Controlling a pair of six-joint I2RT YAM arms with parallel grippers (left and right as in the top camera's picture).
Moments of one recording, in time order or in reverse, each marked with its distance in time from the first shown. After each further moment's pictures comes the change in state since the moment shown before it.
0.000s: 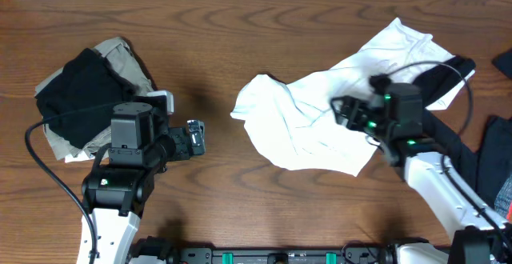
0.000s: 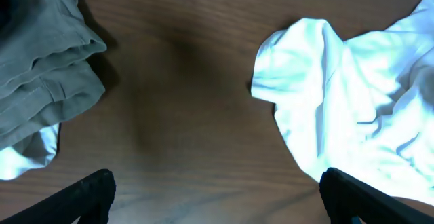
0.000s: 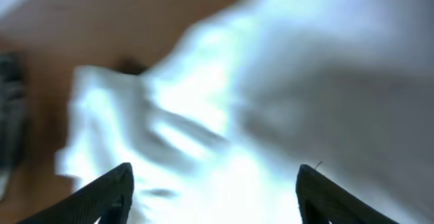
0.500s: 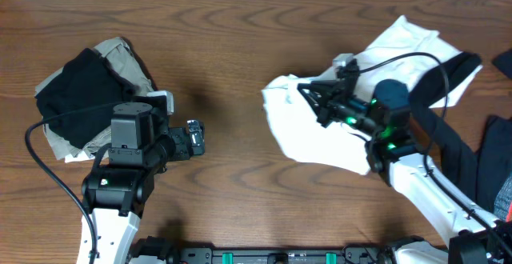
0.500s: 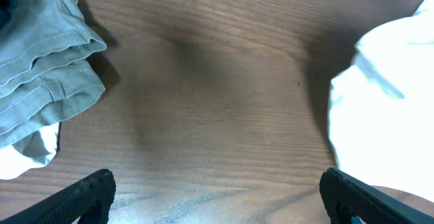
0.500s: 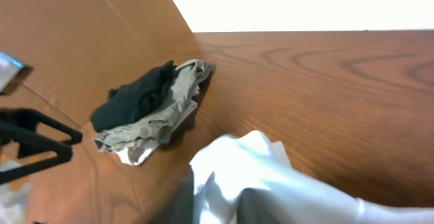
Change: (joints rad) left arm 0.000 0.000 0.000 -0.001 0.000 0.000; right arm 0.246 0.003 0.000 0.589 -0.306 -0.038
